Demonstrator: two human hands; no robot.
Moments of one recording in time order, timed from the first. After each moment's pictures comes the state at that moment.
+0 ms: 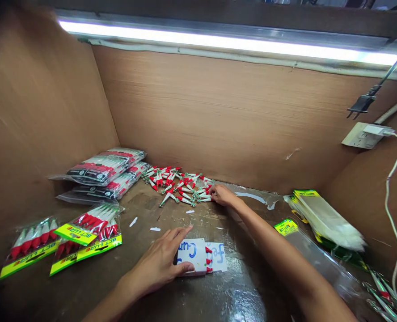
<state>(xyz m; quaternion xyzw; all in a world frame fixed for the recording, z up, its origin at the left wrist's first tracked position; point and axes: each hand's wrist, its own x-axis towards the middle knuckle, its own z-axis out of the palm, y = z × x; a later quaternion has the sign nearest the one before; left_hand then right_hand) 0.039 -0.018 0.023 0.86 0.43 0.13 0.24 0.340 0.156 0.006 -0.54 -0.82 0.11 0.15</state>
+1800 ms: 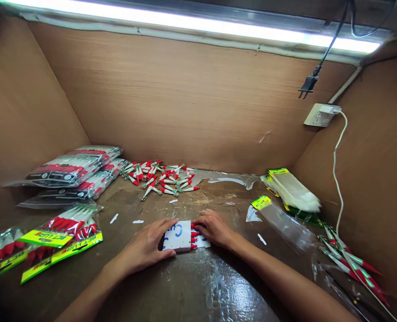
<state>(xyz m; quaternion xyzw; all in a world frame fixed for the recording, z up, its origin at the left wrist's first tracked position) 0.041 -0.002 0.006 0.90 0.36 0.11 0.20 0.318 -0.033 -0.012 -0.50 -0.82 0.15 0.23</state>
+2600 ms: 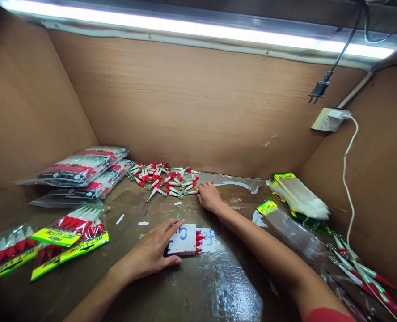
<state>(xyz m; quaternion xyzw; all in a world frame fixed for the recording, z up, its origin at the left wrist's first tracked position) 0.037 -0.008 0.001 0.91 0.36 0.11 0.20 0.313 0.081 0.007 -0.58 -0.78 0.03 0.24</state>
